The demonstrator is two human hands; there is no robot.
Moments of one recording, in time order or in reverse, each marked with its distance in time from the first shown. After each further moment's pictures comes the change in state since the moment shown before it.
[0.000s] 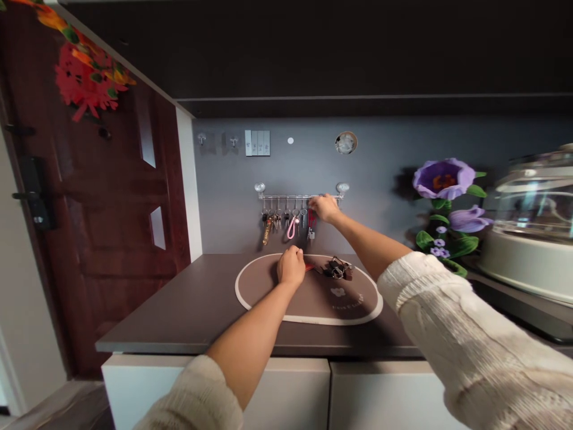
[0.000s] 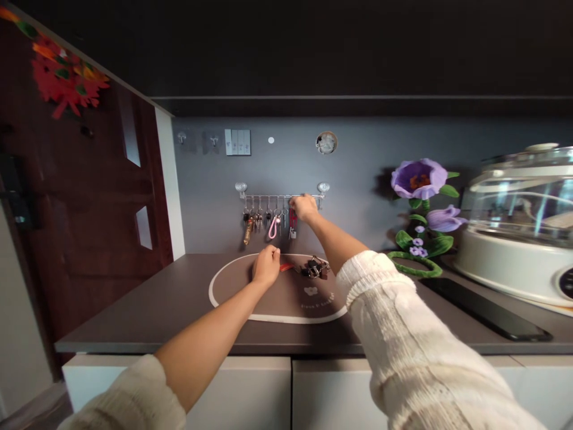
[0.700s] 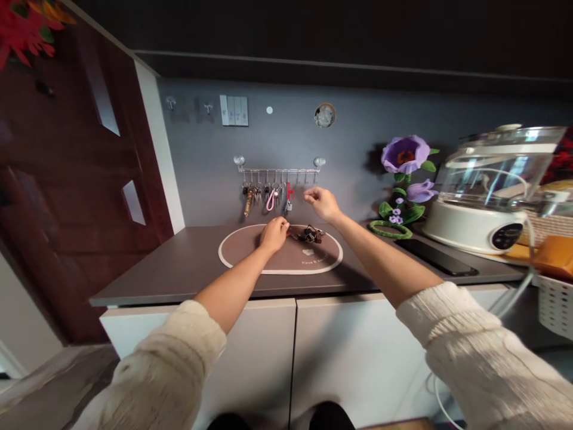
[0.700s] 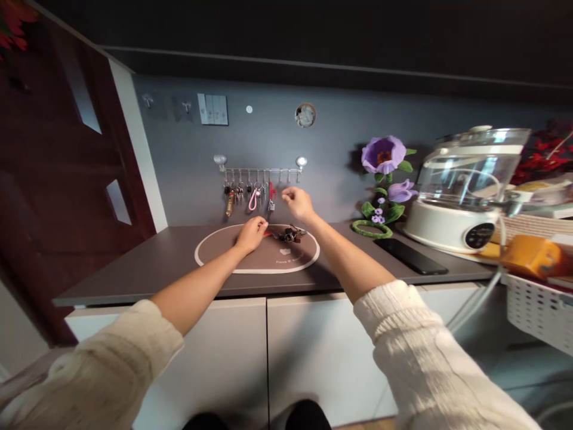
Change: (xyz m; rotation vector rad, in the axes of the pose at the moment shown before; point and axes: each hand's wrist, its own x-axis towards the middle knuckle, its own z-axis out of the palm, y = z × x) left_hand -0.002 -0.005 0.003 -0.128 -0.061 0.291; right_hand -0.113 -0.014 -0.040 0.471 0.066 0.208
